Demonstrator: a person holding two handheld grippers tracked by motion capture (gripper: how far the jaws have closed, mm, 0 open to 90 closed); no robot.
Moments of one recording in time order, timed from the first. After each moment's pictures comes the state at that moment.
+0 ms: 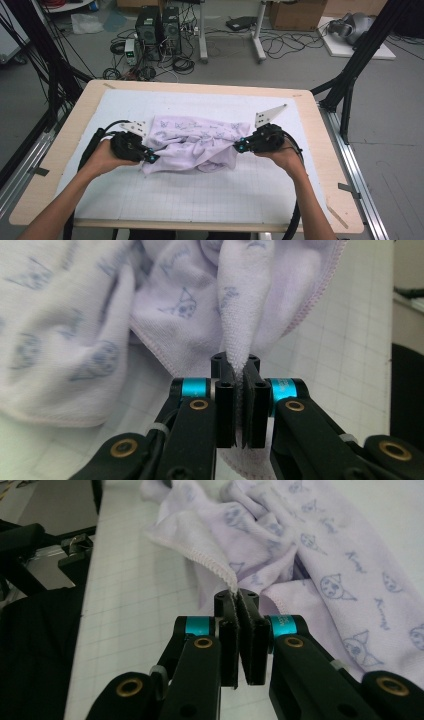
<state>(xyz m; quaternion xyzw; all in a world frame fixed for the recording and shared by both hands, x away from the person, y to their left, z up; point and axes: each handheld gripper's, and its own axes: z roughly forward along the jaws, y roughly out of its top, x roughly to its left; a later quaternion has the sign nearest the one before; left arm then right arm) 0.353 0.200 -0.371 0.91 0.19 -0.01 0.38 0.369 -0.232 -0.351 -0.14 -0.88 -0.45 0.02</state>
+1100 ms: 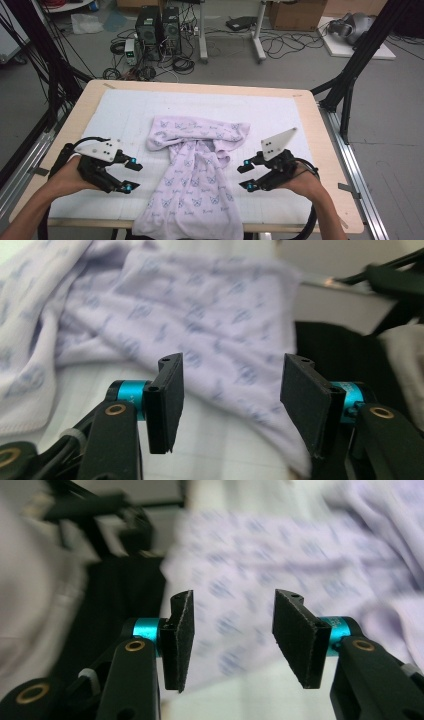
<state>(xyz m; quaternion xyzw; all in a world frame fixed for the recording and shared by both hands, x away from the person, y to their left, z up) 0.287 0.227 -0.356 0.90 0.08 -0.01 0.42 0.297 -0.229 -0.343 -0.04 -0.90 -0.43 0.05</state>
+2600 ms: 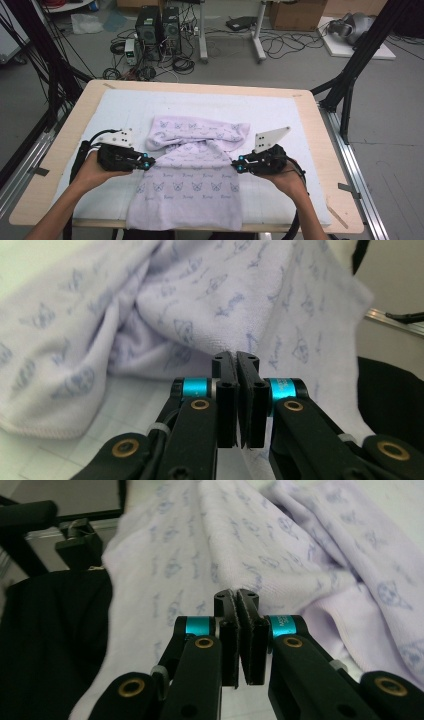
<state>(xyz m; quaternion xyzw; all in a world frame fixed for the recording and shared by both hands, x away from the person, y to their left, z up) 0.304 0.212 -0.355 0.88 0.15 0.03 0.45 0.306 -0.221 -0.350 -0.08 -0.89 -0.45 -0.02</state>
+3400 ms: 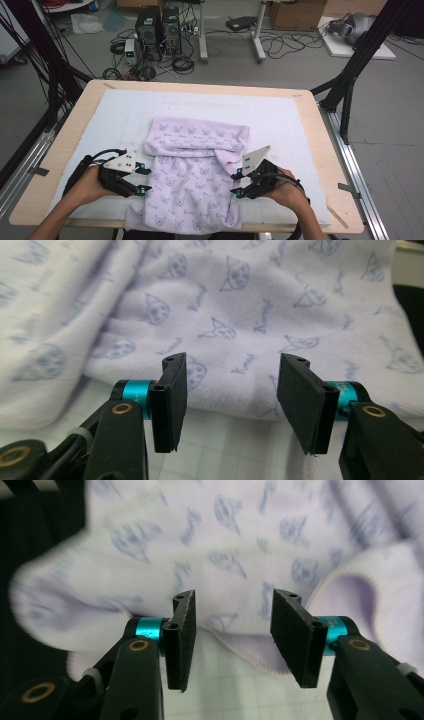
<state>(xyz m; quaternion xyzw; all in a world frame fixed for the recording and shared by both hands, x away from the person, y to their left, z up) 0.287 0.201 -0.400 0.93 0.08 0.04 0.36 0.288 -0.199 -0.390 -0.05 -0.95 -0.32 -0.02</state>
